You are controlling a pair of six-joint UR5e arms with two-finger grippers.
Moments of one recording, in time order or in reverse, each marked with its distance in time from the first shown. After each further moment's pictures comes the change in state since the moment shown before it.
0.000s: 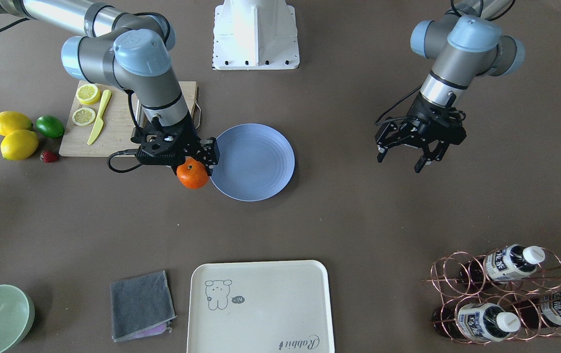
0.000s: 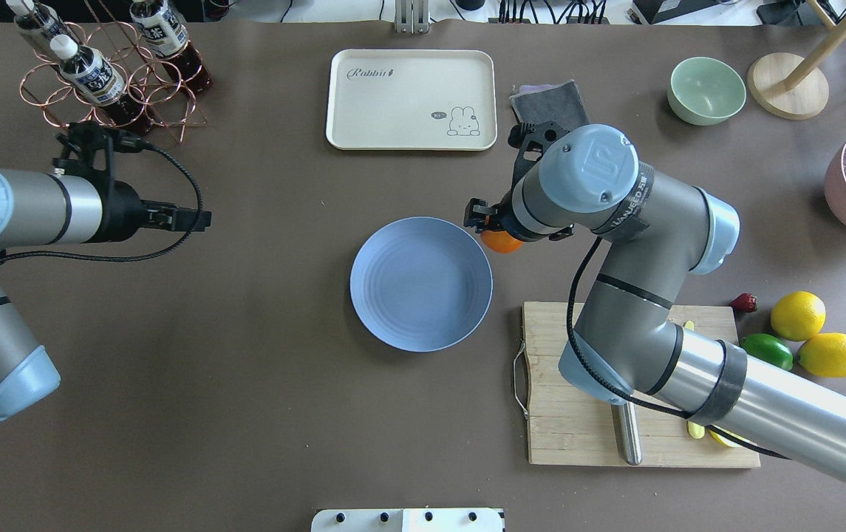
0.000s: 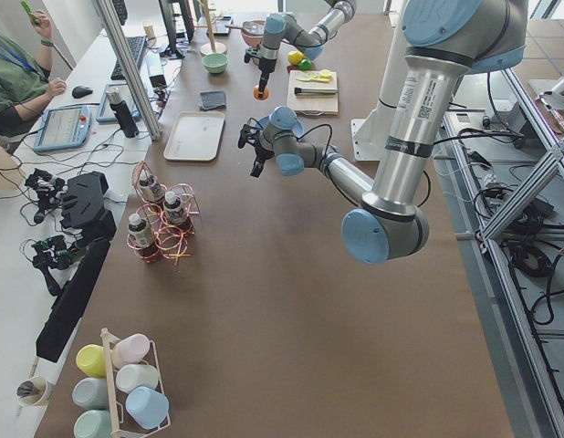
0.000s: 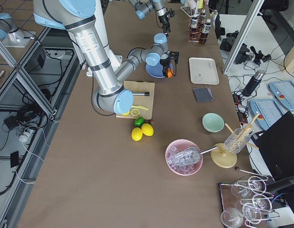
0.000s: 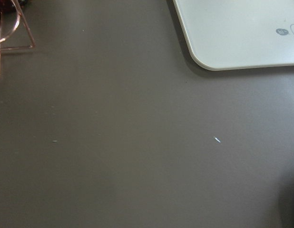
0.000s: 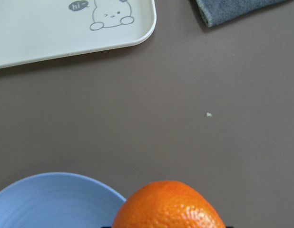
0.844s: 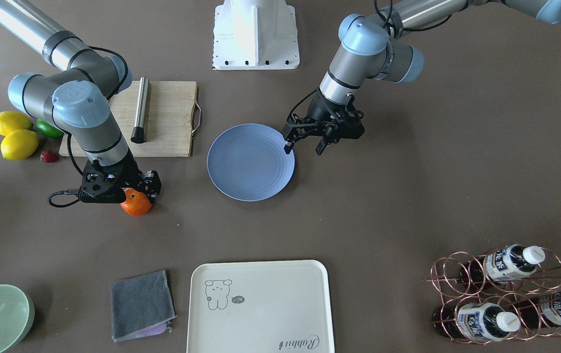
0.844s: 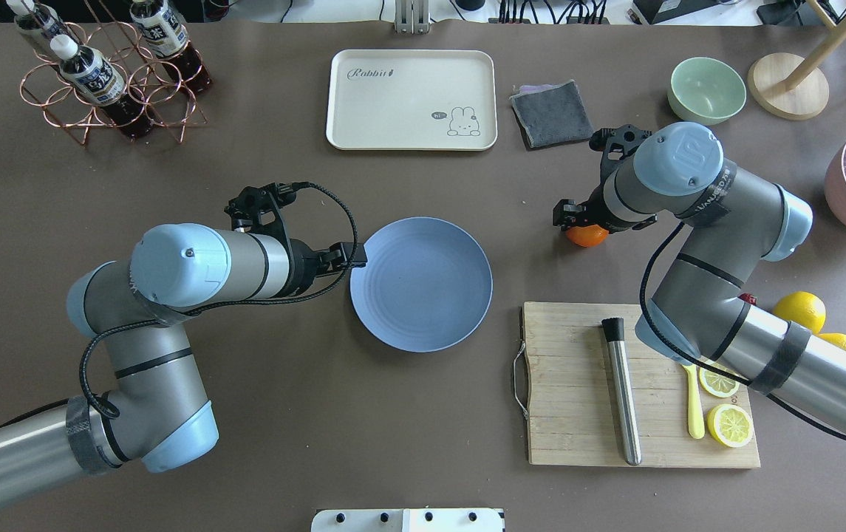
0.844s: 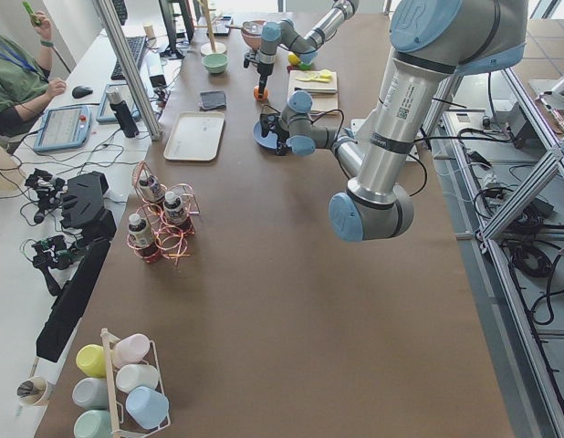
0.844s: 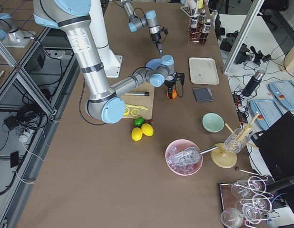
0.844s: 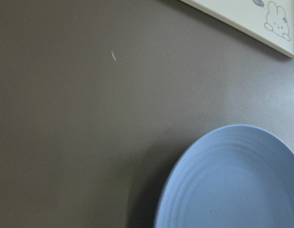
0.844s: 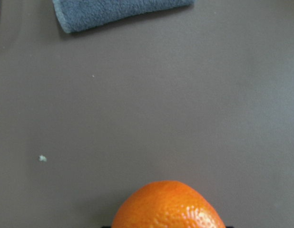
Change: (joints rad) left arm 0.257 -0.332 0.144 0.102 0.093 -0.603; right arm 0.137 -0.163 -0.122 0.169 0.103 -0.207
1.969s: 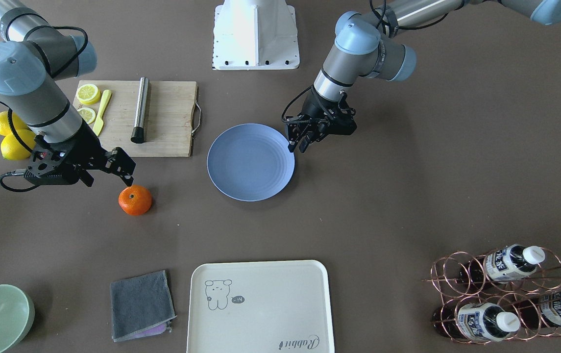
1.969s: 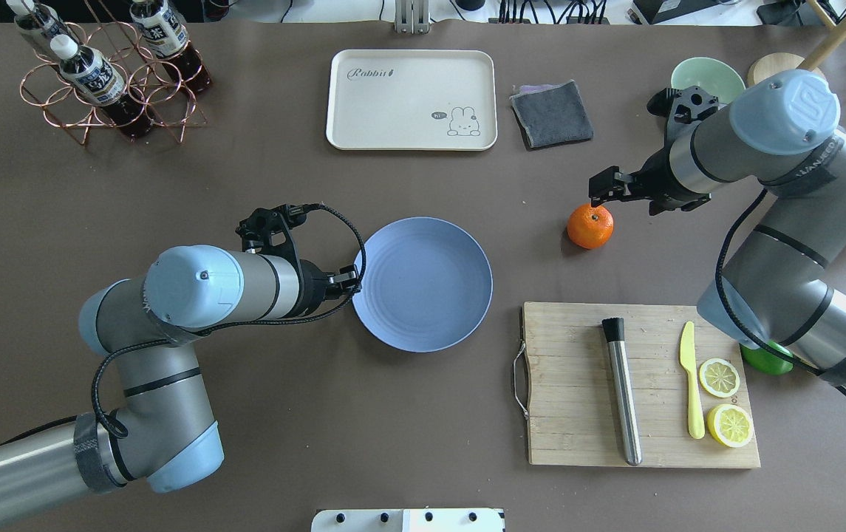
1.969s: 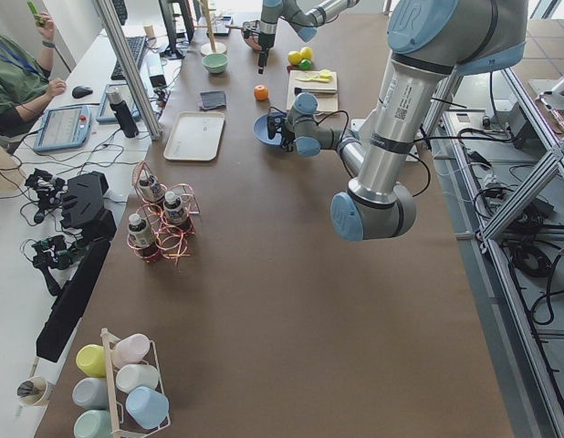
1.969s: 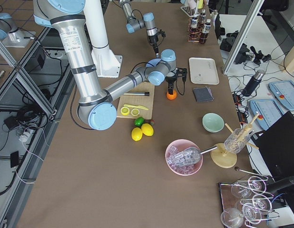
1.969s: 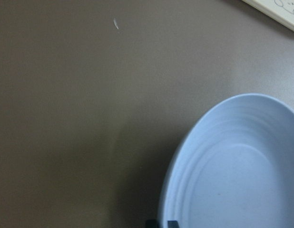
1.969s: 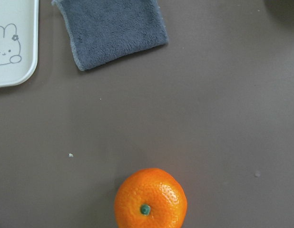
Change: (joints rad) left arm 0.055 -0.002 0.006 -0.001 0.019 -0.041; right arm 0.099 -0.092 0.146 -0.001 0.126 -0.001
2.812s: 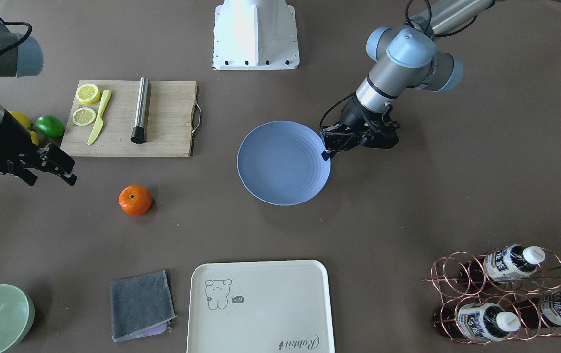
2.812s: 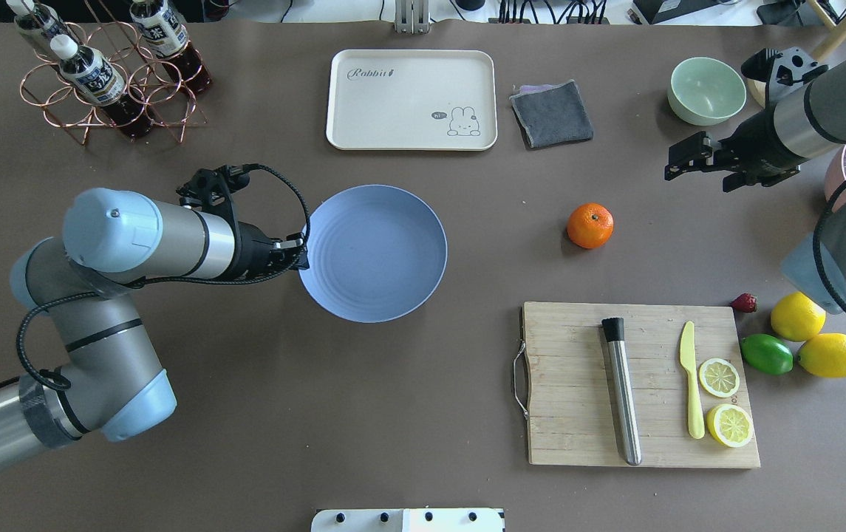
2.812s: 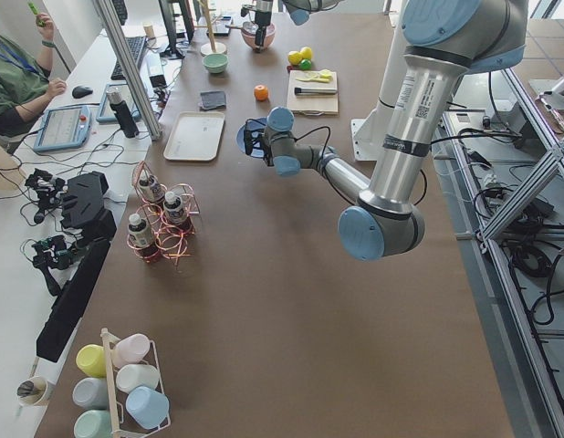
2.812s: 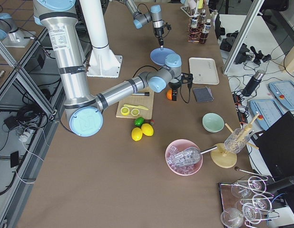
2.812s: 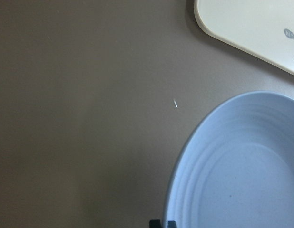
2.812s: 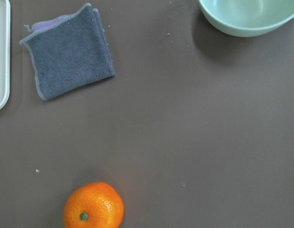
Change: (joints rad) left arm -0.093 0.059 -0.010 -0.065 -0.134 0.034; right arm 0.163 -0.099 0.063 0.005 0.147 -0.076
